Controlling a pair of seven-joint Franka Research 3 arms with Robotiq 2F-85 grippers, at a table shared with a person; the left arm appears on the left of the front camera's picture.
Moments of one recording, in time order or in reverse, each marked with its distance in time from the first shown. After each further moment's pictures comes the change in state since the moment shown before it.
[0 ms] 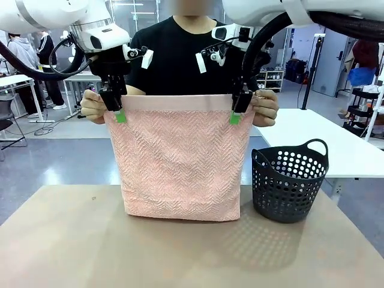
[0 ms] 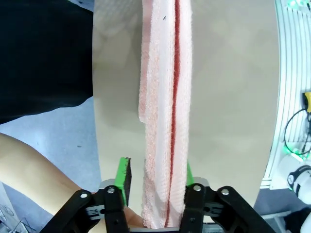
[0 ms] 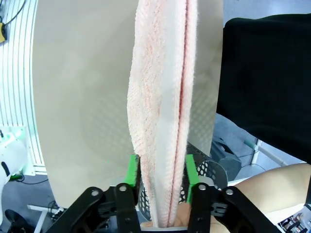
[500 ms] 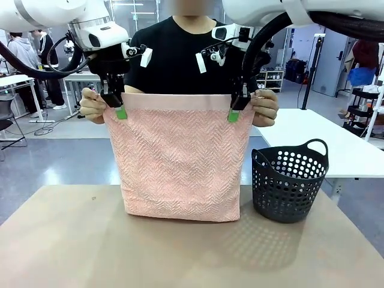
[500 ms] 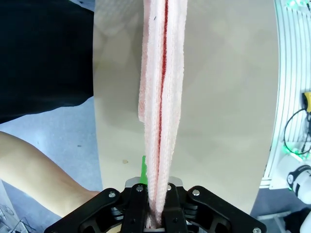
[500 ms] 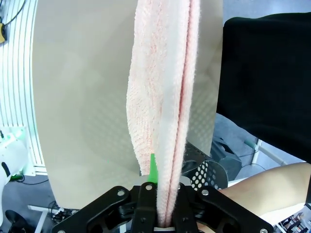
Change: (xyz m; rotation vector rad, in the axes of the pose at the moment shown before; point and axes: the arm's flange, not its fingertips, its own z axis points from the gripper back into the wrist) left arm -0.002 -0.001 0.004 0.003 -0.001 0.003; right arm 0.000 0.000 0.000 0.000 0.000 -0.004
